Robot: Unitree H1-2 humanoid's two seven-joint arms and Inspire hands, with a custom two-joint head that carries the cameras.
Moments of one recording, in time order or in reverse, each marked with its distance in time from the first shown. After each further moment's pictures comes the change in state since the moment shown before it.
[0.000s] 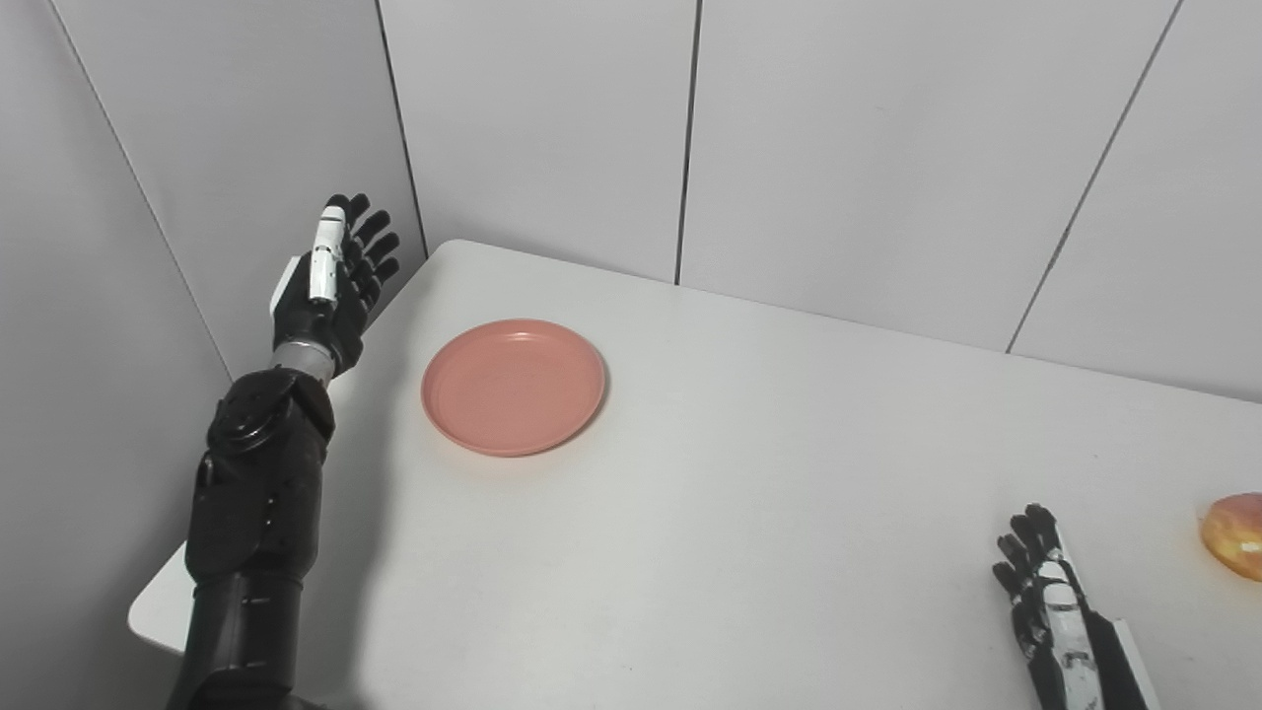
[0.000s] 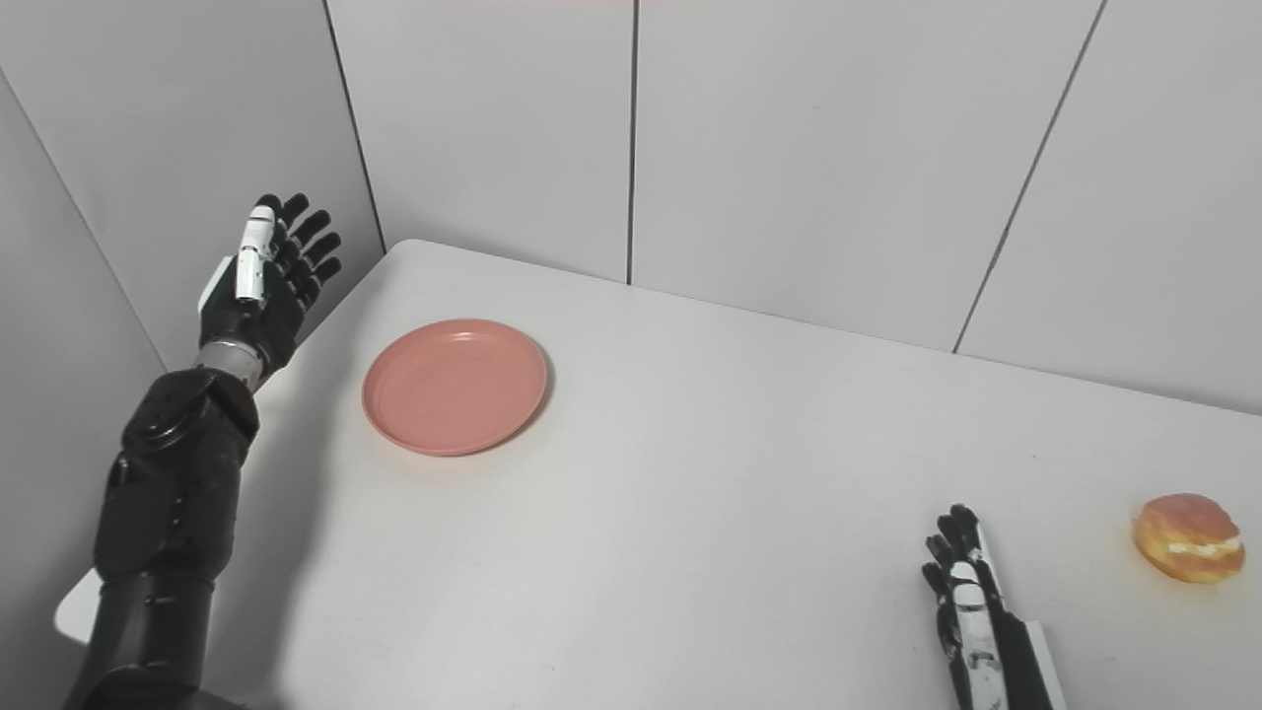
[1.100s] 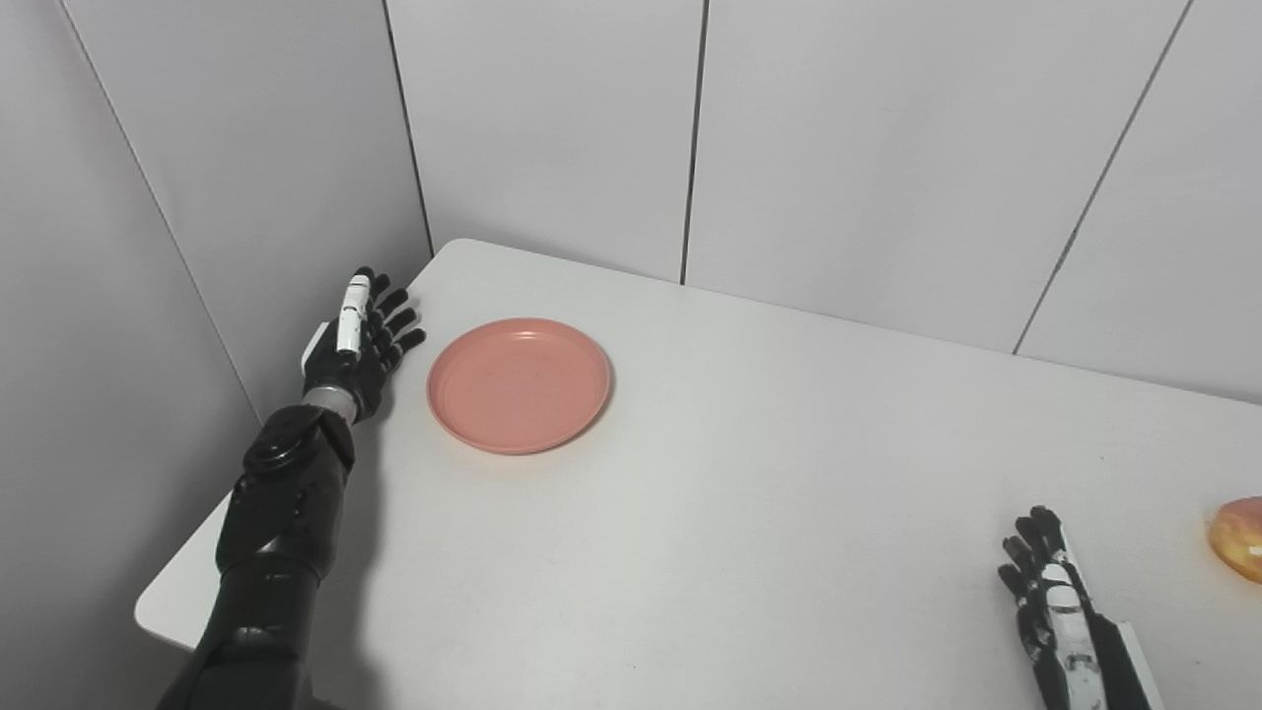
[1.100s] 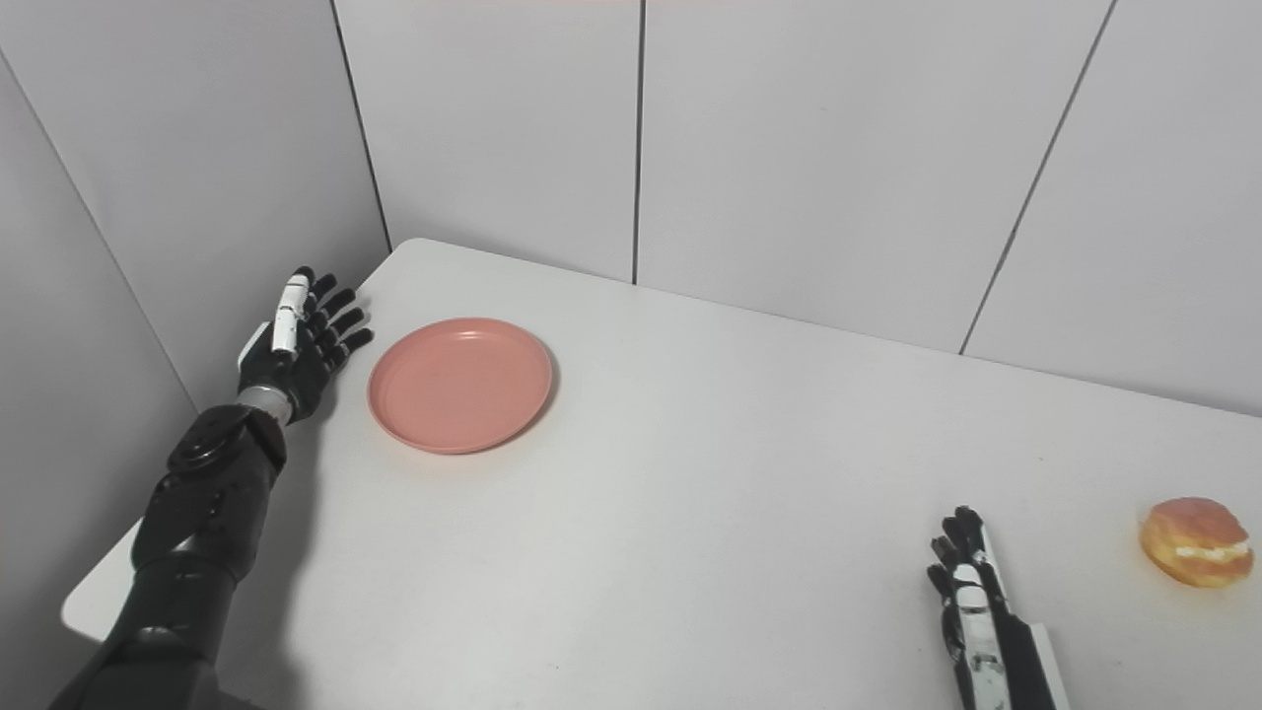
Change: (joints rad) left arm -0.062 0.029 -0.031 0.404 -0.022 -0.157 -0.060; right arm 0.003 -0.001 0.001 -0.004 -0.017 0.001 -0.003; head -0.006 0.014
